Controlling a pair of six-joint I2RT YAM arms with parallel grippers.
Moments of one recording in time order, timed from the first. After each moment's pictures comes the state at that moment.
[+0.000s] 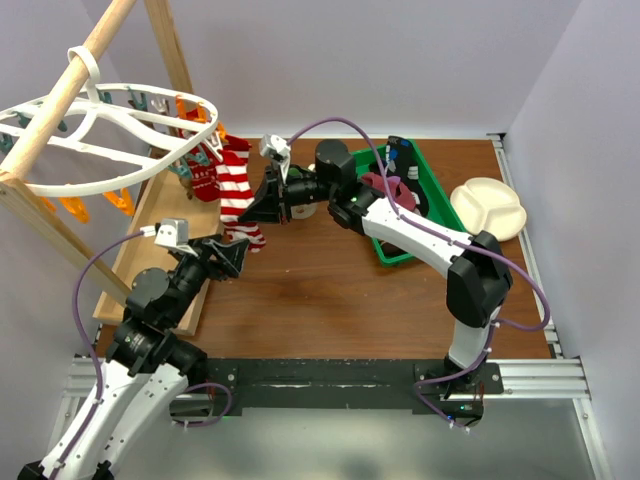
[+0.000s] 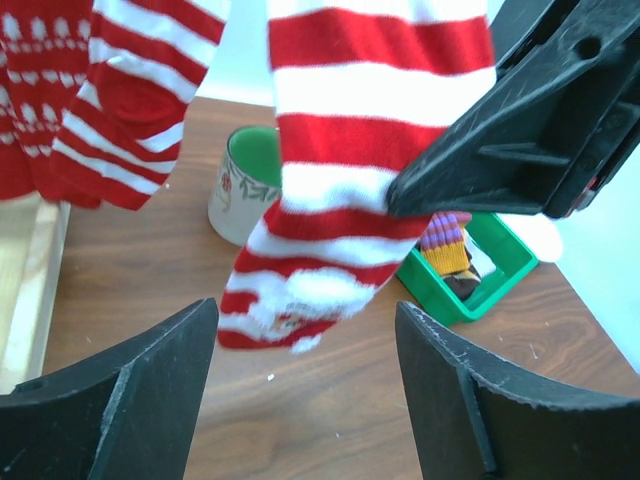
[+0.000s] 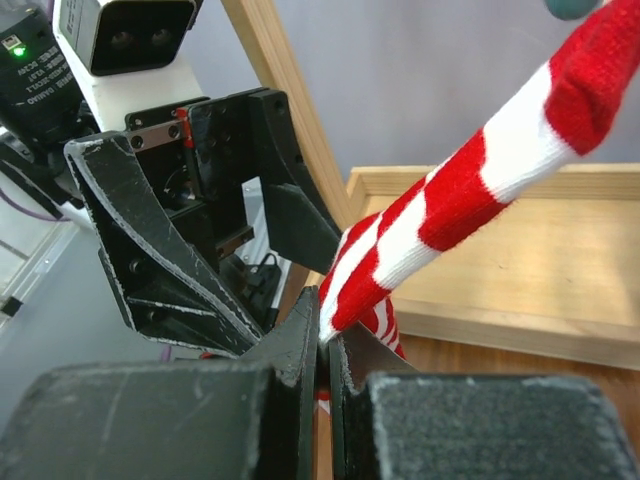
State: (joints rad) left arm -0.46 0.34 0.56 -0.24 -0.09 -0.42; right arm 0.80 1.83 1.56 0.29 -0.95 0.29
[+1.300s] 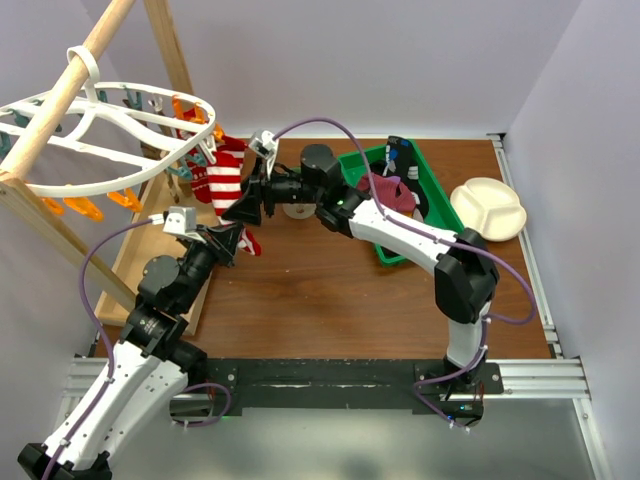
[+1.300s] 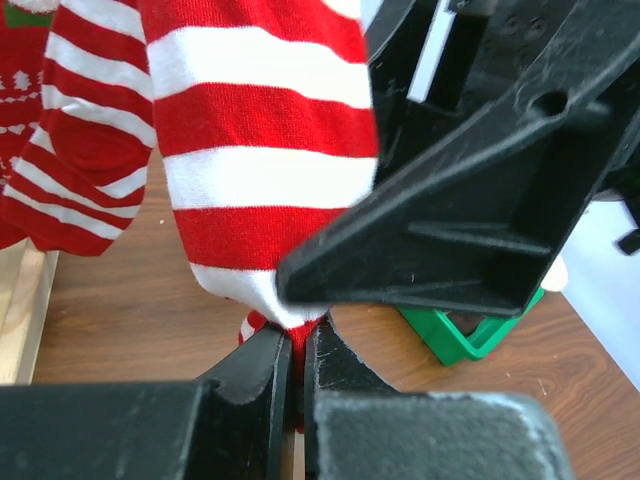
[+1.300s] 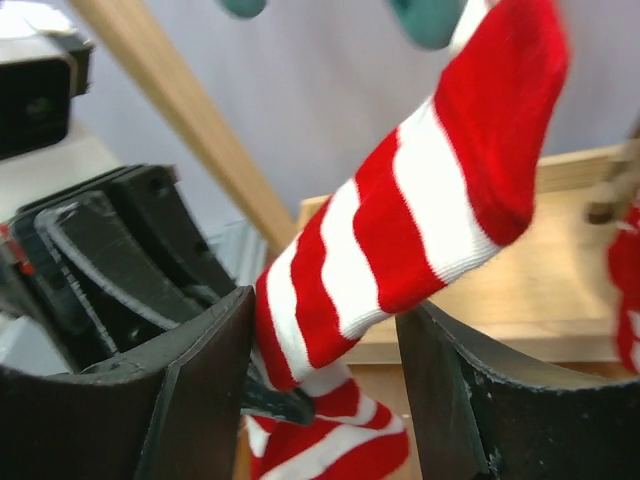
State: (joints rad) left arm -0.46 0.48 0.53 -0.02 -0.10 -0.41; right arm 0.84 1.91 1.62 0.34 -0.74 0.37
